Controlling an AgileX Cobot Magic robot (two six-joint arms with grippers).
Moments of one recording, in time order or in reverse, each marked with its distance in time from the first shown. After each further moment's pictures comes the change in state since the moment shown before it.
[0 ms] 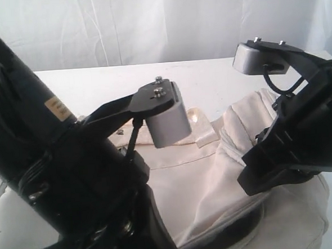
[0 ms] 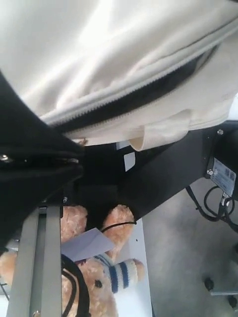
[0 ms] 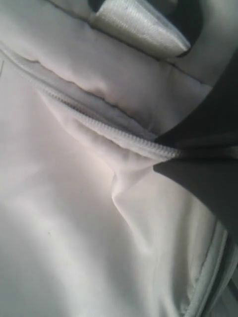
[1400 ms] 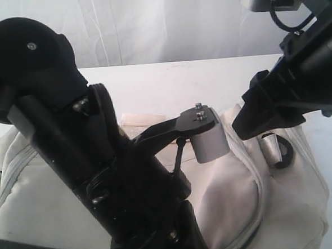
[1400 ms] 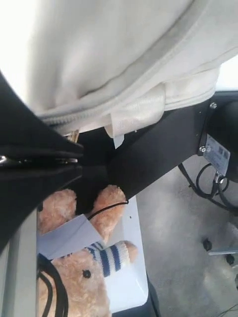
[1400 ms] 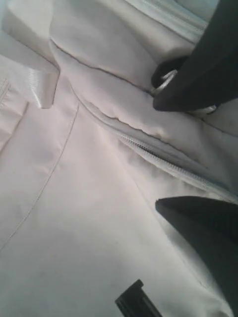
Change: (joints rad) left arm 0.002 0.165 -0.005 -0.154 -0.003 0.179; right arm -0.002 0.032 -0.192 -0.130 -0.004 0.061
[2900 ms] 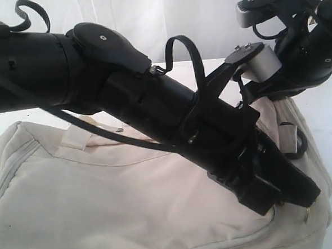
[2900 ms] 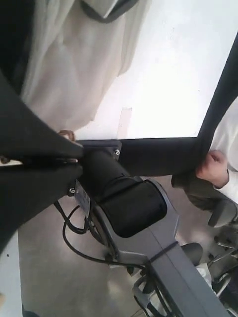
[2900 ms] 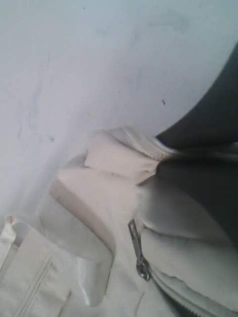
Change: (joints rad) left arm 0.004 0.211 -0.171 -0.344 -0.220 0.198; right arm -0.011 0.174 0.002 -0.489 -0.283 0.164
